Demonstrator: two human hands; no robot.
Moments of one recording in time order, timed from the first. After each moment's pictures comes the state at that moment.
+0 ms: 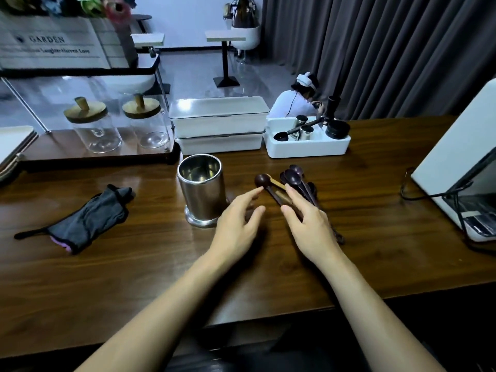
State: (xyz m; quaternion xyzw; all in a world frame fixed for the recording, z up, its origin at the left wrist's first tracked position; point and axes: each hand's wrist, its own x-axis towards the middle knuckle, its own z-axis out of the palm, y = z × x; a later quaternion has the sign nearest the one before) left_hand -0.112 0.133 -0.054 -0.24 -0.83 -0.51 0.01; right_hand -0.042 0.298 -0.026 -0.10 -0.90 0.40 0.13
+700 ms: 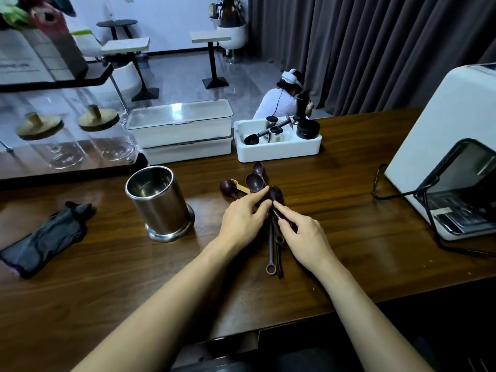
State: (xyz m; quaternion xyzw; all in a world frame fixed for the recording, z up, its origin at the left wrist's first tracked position) left_hand -0.137 0.238 -0.060 -0.23 -0.88 -0.41 -0.04; right_hand -0.031 0.376 -0.055 -0.13 -0.90 0.40 0.07
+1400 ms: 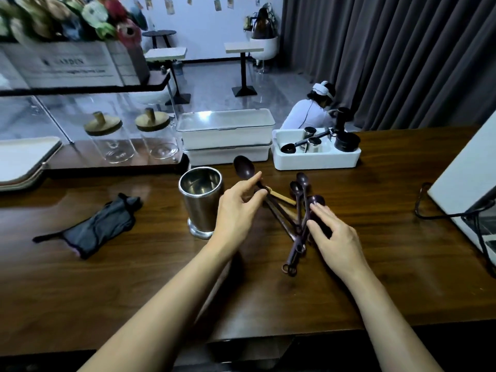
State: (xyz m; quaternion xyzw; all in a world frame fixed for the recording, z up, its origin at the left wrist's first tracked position) left_hand -0.138 0.157 -0.011 -0.15 -0.76 -0.62 0.03; right_hand -0.040 0.356 -0.040 -0.13 -0.90 0.39 0.14
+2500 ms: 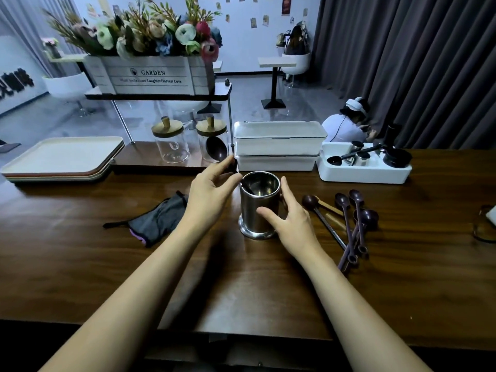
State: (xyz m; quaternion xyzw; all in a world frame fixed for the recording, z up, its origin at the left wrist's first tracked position) left_hand -0.163 0.002 0.040 -0.15 -0.81 -0.55 0.14; right_hand -0.116 0.192 -0.016 -0.01 -0.85 0.52 0.11
